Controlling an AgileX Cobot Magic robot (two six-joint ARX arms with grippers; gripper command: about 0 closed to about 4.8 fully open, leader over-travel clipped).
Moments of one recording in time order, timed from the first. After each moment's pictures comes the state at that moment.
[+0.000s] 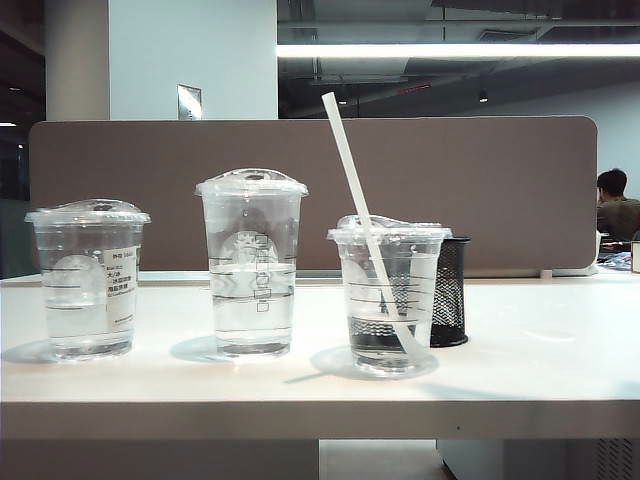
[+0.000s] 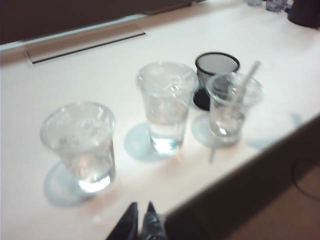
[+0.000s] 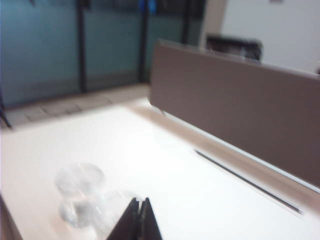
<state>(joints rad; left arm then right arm) -0.20 0.11 0.64 -0.81 0.36 0.13 0.52 0.72 0.91 -0.16 -0.23 -0.12</state>
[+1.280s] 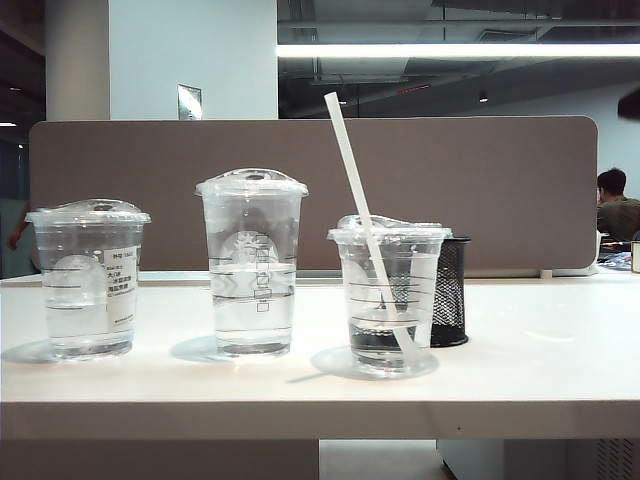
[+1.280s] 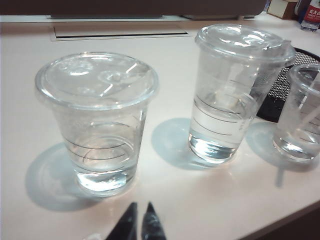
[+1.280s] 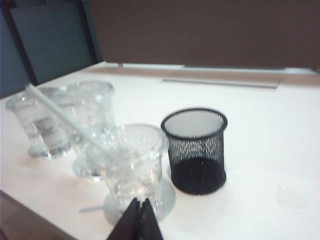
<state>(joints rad) -0.20 0.11 0.01 -0.07 0.24 -0.04 0.52 0.00 0.05 -0.04 0.00 0.10</state>
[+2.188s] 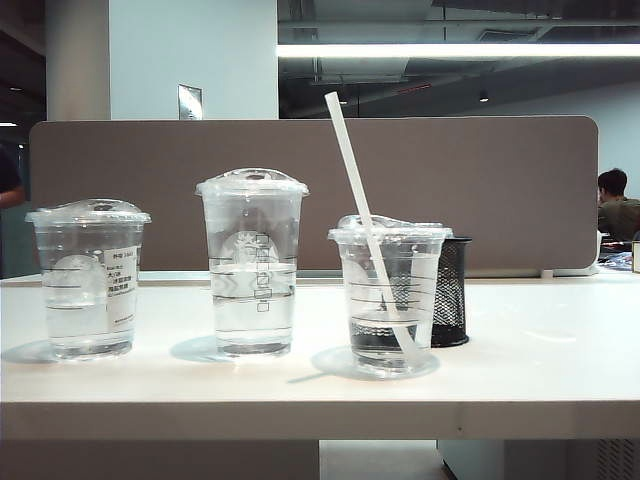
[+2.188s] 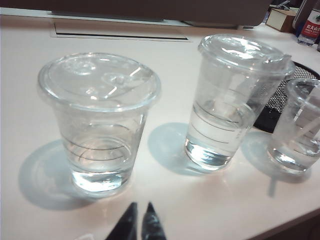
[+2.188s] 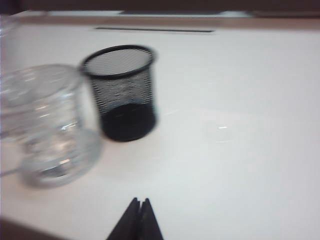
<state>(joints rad) -0.20 0.11 0.01 -0.06 0.24 -0.11 0.51 0.00 0.02 -0.21 0.21 0.09</state>
